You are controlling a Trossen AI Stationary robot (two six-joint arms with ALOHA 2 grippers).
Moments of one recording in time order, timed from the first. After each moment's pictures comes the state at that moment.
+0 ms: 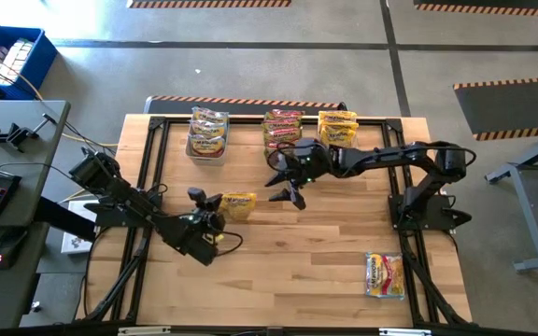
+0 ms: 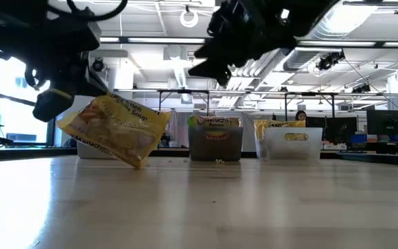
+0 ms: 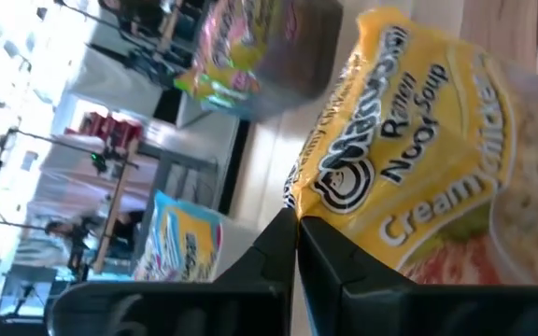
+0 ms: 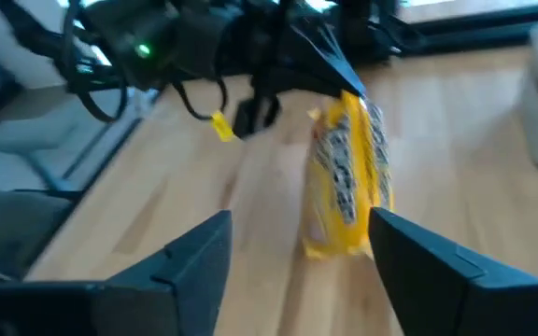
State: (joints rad) left arm -0.57 1.59 0.78 -0.79 -1.23 -0.51; right arm -0.20 1.64 1.01 0.15 -0.50 0.00
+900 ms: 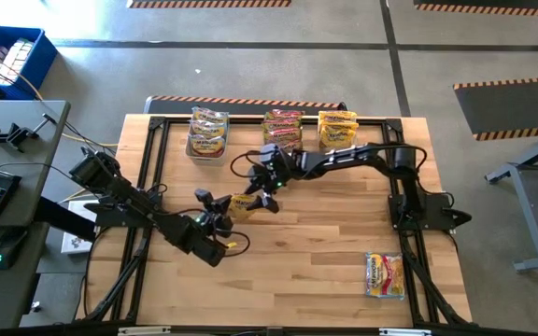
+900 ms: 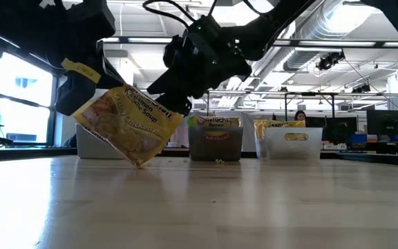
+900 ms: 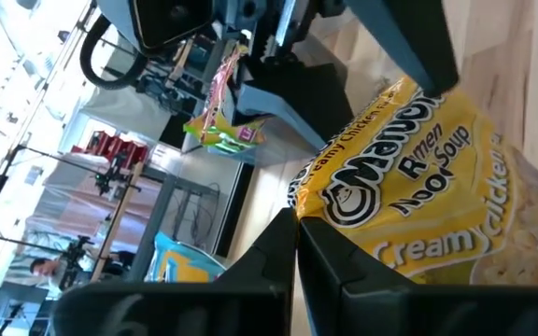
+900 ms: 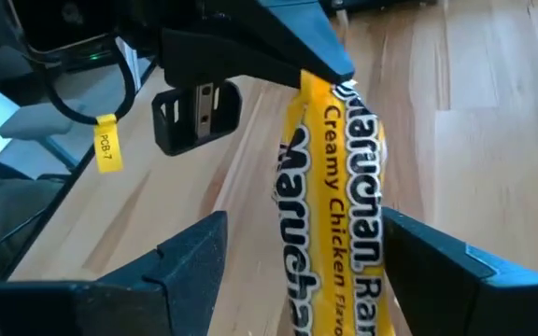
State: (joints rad) left arm -0.54 1.58 0.78 -0.47 -1.29 -0.25; right arm -0.18 2.04 1.36 0.08 -0.62 0.03
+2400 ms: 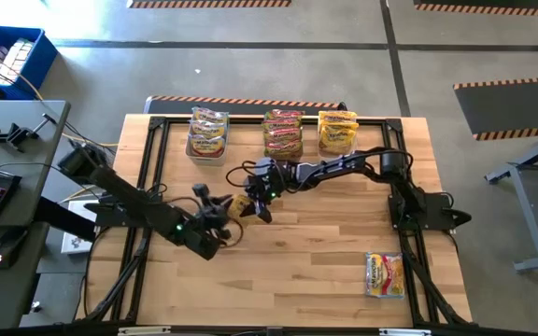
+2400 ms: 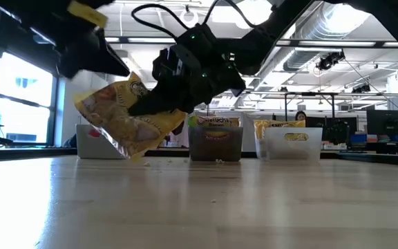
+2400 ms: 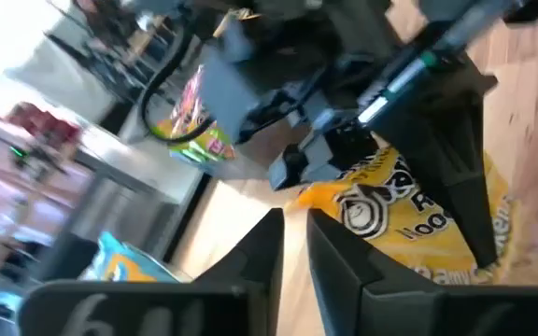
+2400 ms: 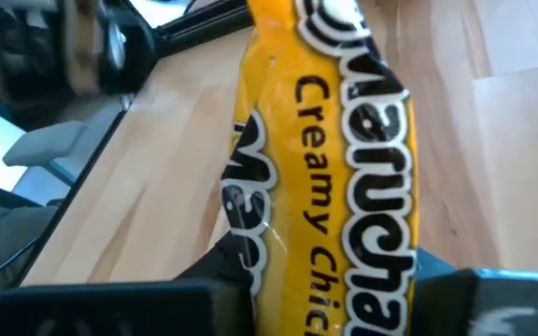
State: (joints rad) left arm -0.52 1.46 0.78 -0.39 -1.17 -0.26; right arm -0.13 2.15 1.36 0.25 -0.58 0.18
